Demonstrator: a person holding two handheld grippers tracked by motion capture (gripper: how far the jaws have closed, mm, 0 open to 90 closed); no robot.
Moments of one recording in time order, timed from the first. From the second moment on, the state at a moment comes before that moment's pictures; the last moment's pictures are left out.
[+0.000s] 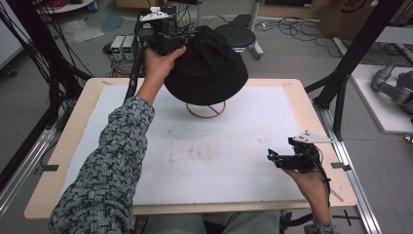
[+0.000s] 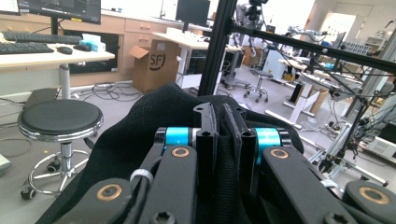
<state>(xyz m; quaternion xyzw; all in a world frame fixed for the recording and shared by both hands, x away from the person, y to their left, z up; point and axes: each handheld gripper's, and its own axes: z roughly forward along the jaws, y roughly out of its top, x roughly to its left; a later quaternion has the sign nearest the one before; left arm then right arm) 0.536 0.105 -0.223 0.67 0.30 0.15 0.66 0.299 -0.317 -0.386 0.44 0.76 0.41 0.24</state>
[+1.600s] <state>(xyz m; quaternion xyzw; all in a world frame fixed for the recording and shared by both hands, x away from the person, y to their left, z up) 0.551 0.084 -0.248 0.70 0.31 0.16 0.62 0.297 -0.316 -0.386 0.44 0.76 0.41 0.24</state>
